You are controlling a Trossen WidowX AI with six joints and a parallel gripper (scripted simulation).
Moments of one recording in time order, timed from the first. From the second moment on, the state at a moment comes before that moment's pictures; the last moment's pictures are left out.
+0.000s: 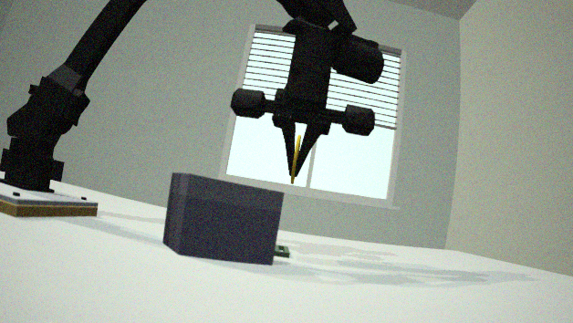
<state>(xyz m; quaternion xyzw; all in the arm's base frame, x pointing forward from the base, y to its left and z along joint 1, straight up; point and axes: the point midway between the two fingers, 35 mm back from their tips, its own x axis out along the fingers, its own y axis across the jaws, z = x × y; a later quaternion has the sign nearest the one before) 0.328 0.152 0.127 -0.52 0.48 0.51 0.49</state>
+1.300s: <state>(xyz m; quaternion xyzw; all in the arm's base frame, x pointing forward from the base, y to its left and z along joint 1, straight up) 0.332 0.158 0.130 -0.24 0.66 0.23 0.68</state>
